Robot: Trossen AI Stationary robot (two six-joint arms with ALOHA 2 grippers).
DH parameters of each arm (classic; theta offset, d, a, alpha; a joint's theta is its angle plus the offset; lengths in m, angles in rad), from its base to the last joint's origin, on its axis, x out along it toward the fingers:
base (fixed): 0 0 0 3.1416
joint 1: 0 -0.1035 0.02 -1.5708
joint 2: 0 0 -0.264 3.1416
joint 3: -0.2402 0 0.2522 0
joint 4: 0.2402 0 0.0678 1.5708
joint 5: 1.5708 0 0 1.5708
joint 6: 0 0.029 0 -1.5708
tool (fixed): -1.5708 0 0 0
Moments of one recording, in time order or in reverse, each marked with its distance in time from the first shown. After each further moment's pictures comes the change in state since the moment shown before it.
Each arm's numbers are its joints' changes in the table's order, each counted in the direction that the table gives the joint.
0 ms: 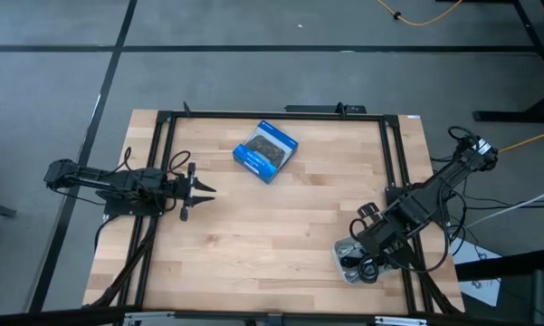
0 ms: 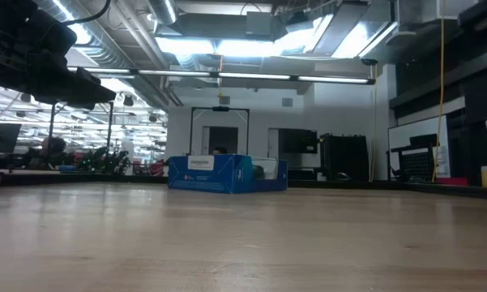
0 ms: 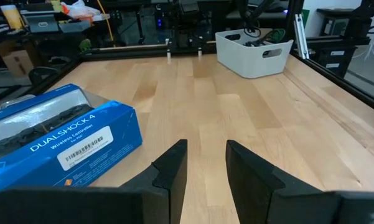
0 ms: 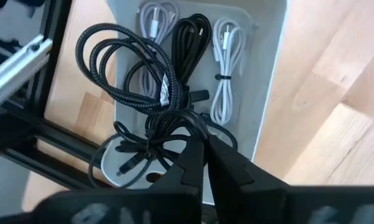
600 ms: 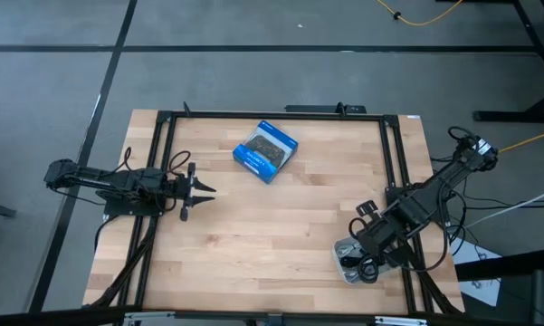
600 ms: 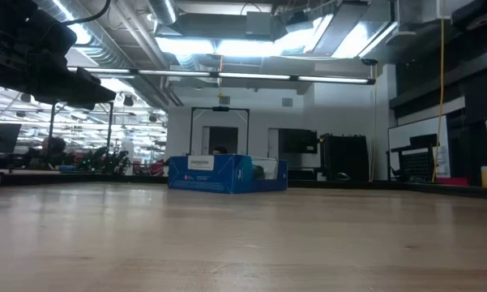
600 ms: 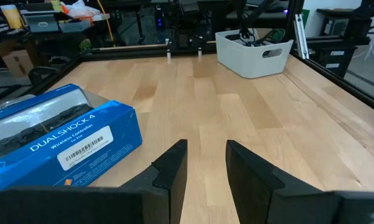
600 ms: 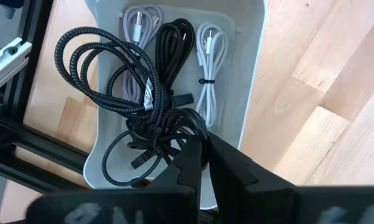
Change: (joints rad) left arm 0.000 0.000 0.000 0.000 0.000 -0.001; right arm 0.000 -0.002 0.000 0.000 -0.063 -0.008
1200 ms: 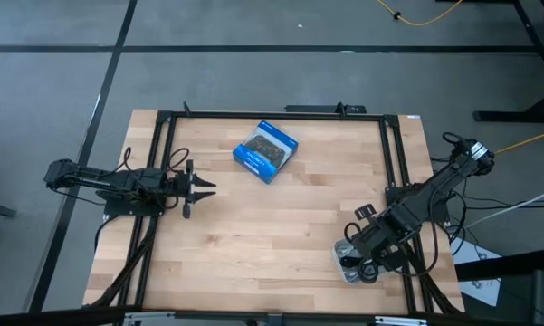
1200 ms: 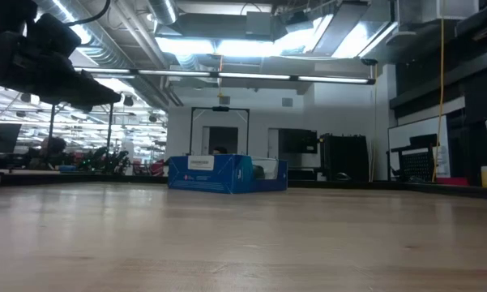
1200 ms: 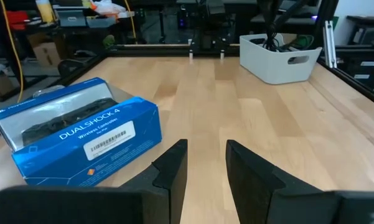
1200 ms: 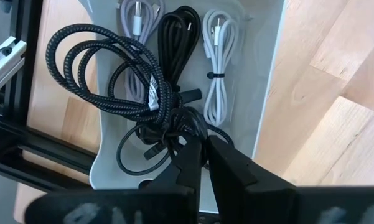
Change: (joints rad) left arm 0.000 0.000 0.000 -0.004 0.096 -0.045; right arm 0.000 -0.072 0.000 -0.007 0.037 0.049
